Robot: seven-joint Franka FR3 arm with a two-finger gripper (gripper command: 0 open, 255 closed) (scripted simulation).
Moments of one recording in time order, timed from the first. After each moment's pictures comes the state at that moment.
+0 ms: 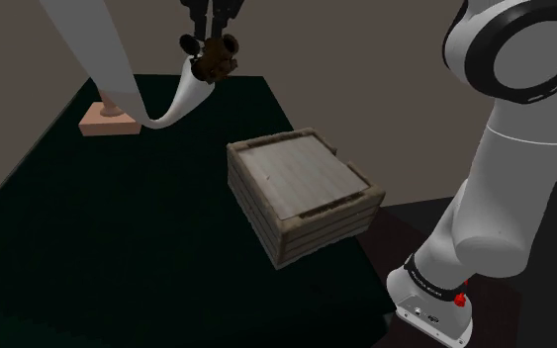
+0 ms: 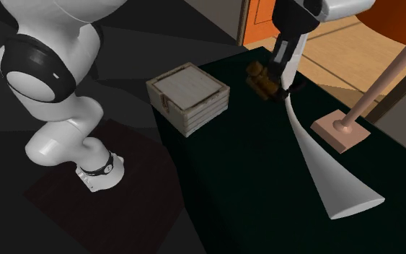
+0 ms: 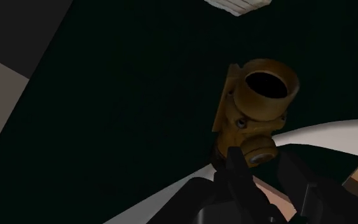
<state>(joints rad) 0.17 0.25 0.28 -0.98 0.13 1.30 0.46</state>
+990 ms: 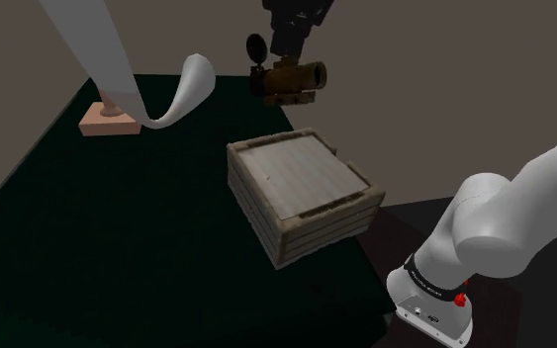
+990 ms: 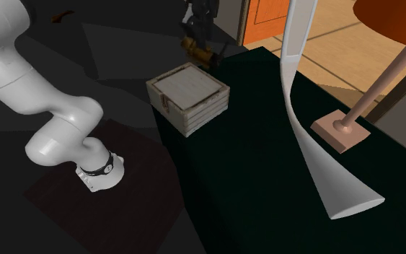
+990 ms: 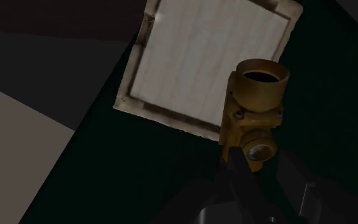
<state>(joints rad) 0.17 -0.33 0.28 -1.58 0.29 1.35 0.50</state>
